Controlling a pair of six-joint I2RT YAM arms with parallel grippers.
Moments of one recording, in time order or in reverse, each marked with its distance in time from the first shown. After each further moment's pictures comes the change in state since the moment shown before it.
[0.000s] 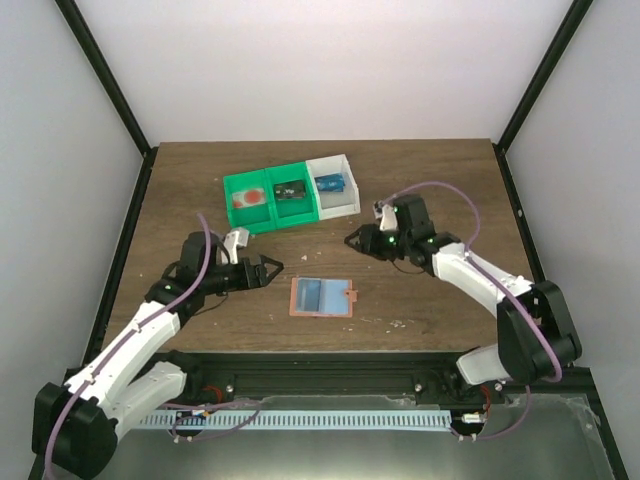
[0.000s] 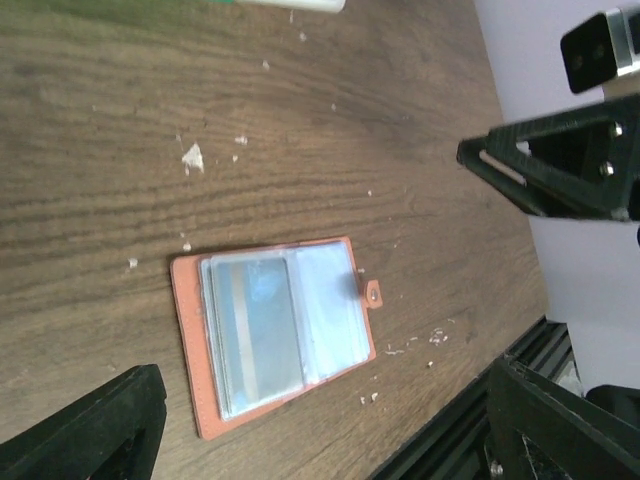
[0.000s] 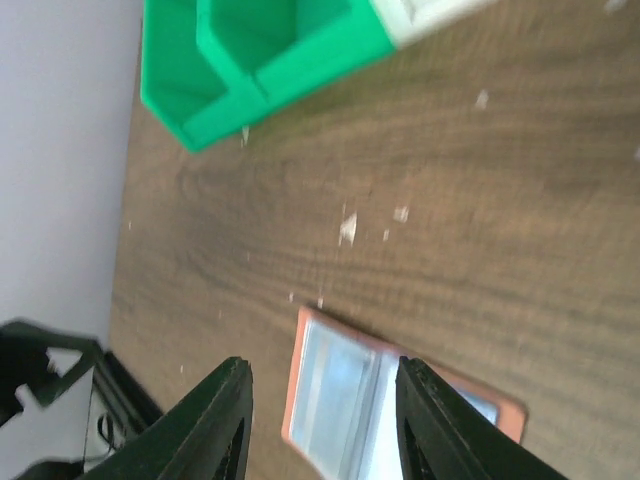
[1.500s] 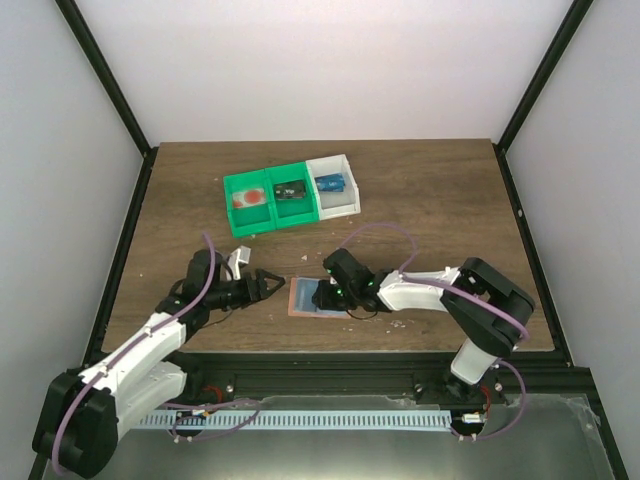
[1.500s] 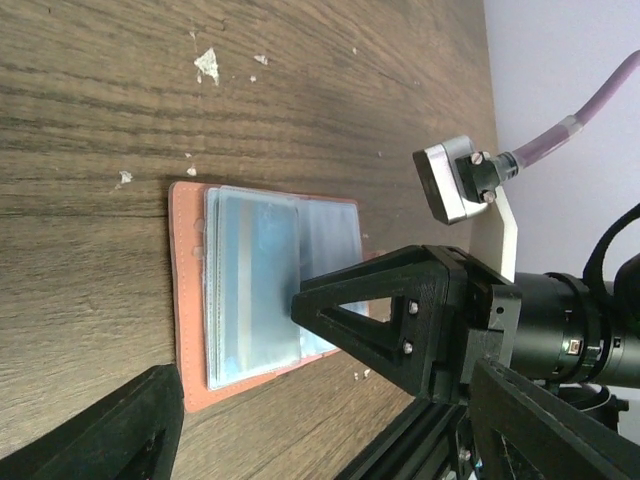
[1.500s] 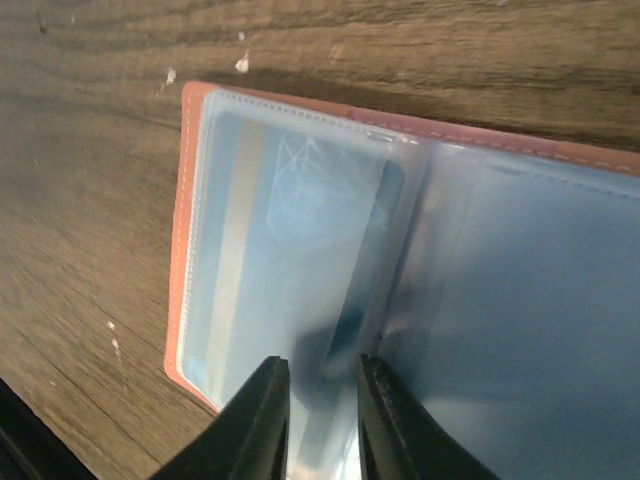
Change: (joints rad) left arm 0.000 0.014 -0.238 0.254 0.093 -0.179; right arm 0.500 0.224 -0.130 0.170 0.335 0.219
